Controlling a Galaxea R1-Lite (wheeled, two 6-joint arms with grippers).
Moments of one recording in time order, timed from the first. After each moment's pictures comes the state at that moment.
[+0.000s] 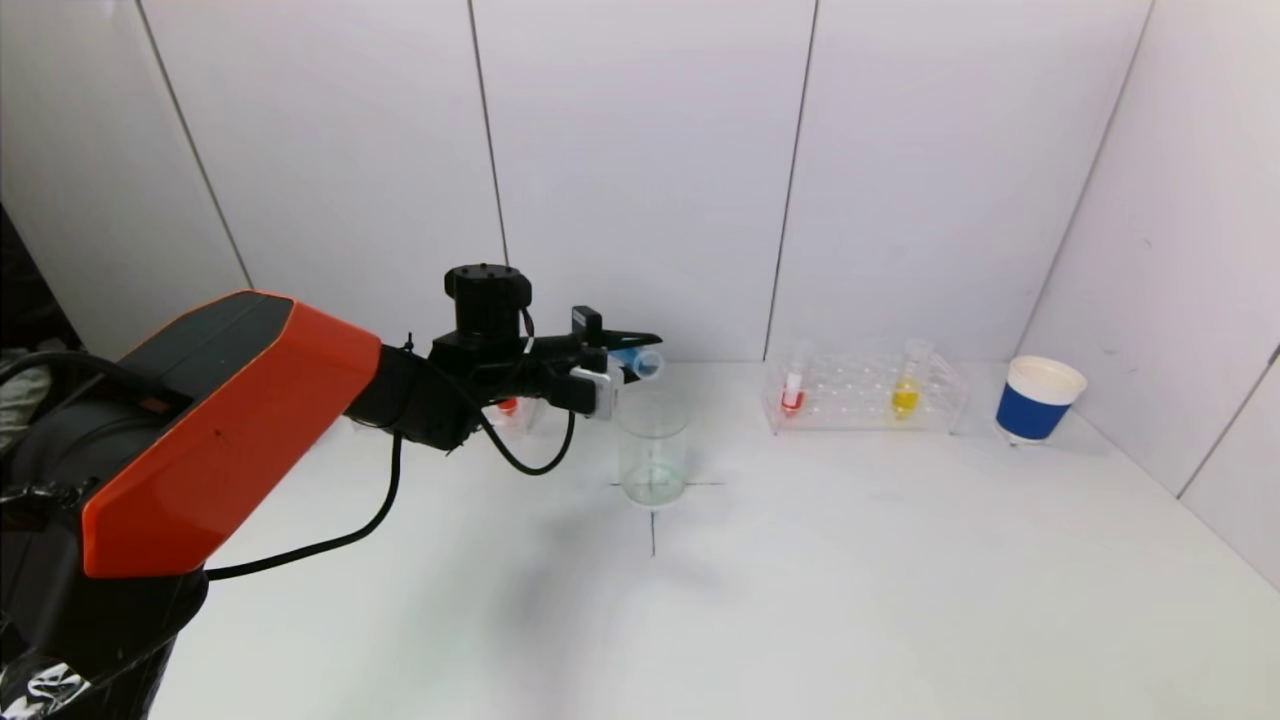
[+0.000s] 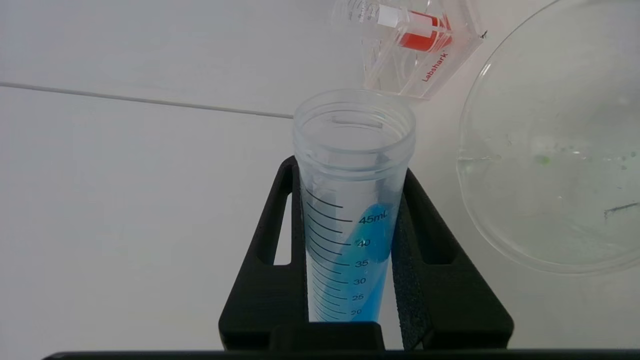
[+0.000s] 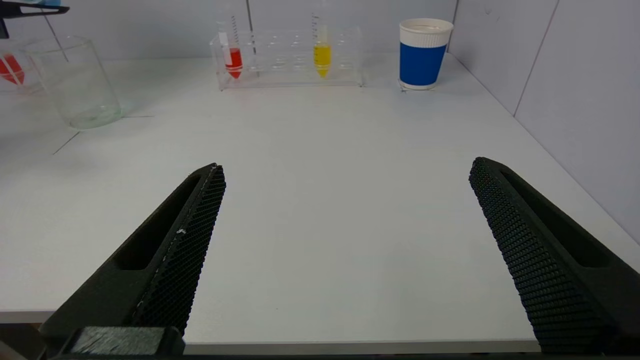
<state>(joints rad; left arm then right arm) -0.36 2.34 -1.51 -0.71 -0.82 1.46 0.01 0.00 0.00 0.00 -0.02 0.04</state>
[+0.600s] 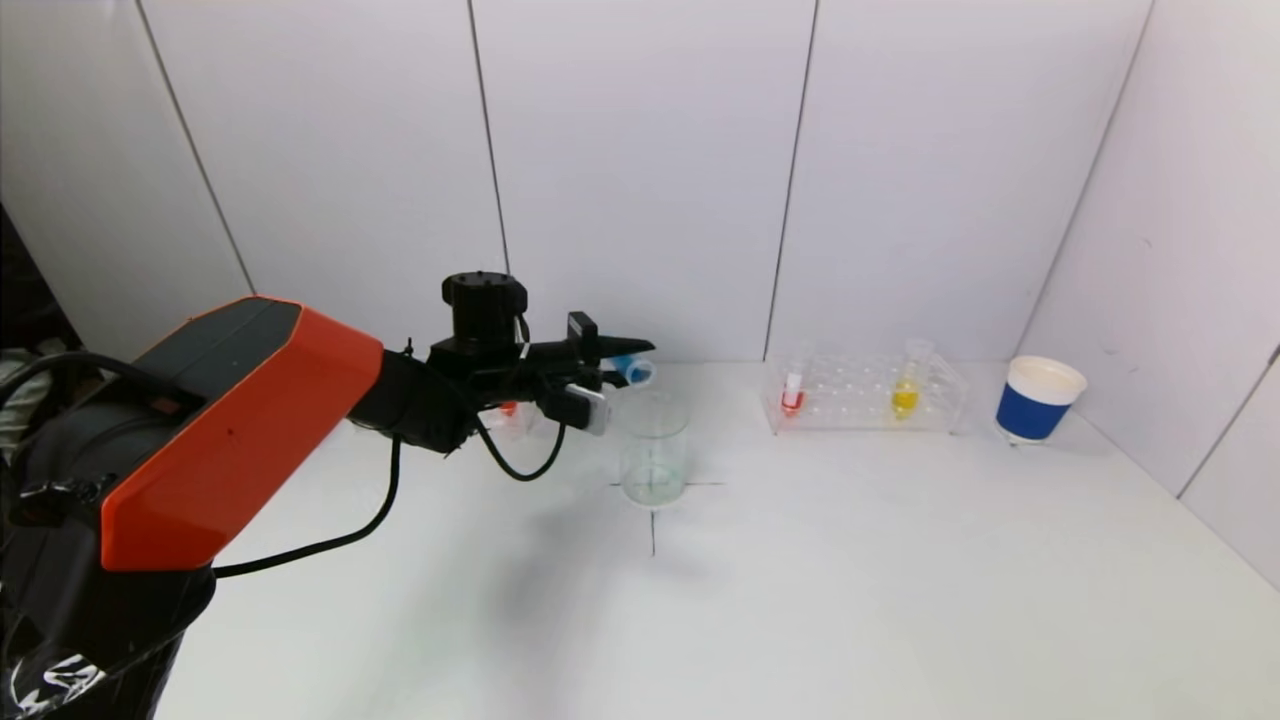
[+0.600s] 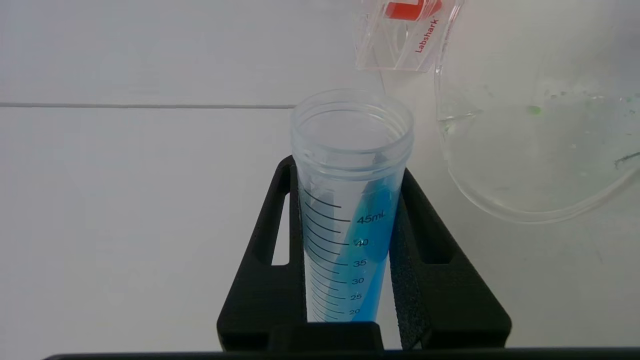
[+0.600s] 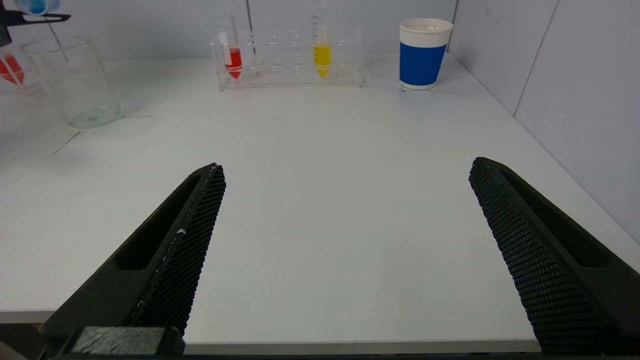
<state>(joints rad) -0.34 2.36 -1.51 -0.71 -0.82 1.59 0.01 0.00 0.00 0.00 -0.02 0.04</state>
